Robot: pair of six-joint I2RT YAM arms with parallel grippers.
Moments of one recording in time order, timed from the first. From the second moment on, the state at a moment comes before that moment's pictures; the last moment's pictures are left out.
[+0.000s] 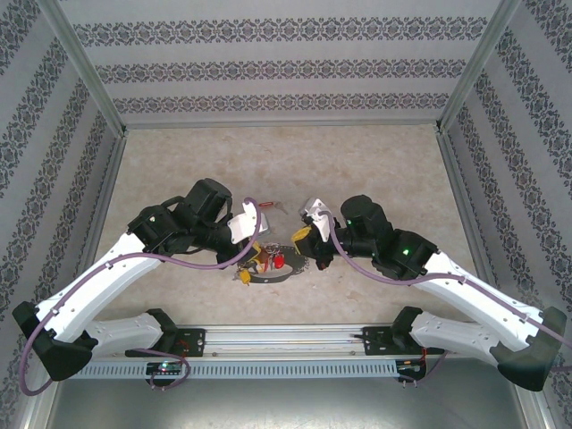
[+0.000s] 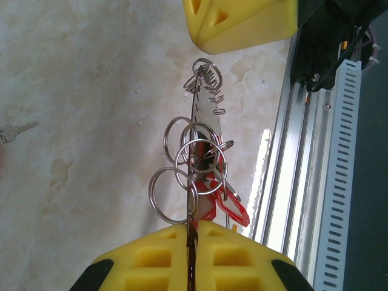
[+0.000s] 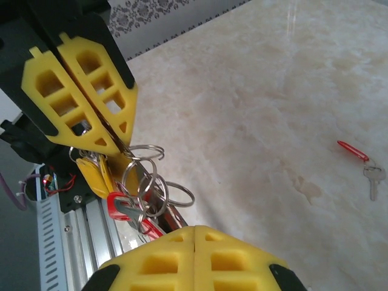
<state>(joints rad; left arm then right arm) -0.71 1.12 1.22 -1.02 0.41 0.36 0.85 0.97 0.91 -0.46 -0.35 0.07</state>
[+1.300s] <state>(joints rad) -0.71 1.12 1.21 -1.02 0.40 0.36 0.62 0.92 0.72 -0.39 -0.72 0.47</state>
